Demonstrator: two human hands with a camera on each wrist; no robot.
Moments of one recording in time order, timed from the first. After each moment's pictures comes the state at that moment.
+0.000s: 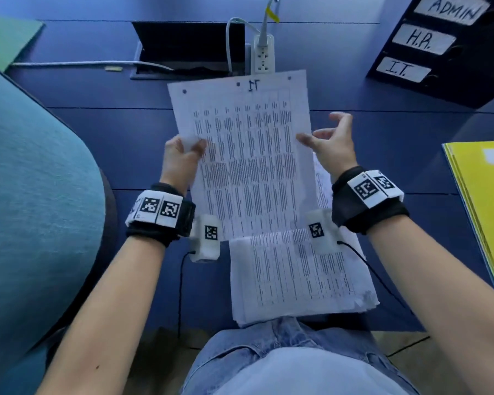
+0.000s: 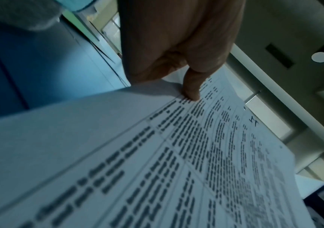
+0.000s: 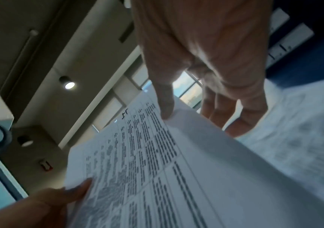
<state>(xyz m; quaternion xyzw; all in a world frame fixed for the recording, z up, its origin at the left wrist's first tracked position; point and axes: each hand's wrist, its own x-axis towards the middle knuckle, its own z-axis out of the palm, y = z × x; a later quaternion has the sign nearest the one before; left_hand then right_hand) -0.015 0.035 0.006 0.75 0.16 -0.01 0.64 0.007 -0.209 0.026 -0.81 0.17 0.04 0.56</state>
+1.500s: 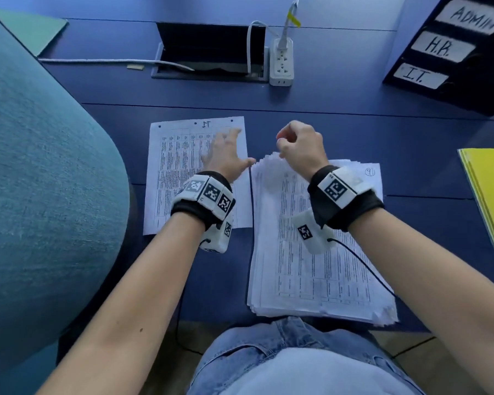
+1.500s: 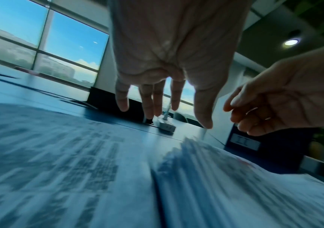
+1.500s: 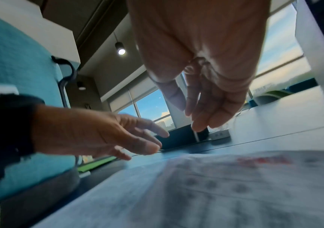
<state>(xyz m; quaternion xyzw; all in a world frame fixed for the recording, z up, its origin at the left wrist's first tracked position) -0.001 0.019 -0.006 0.94 0.07 -0.11 0.31 0.003 -0.132 0.031 -0.90 0.03 0.06 0.43</state>
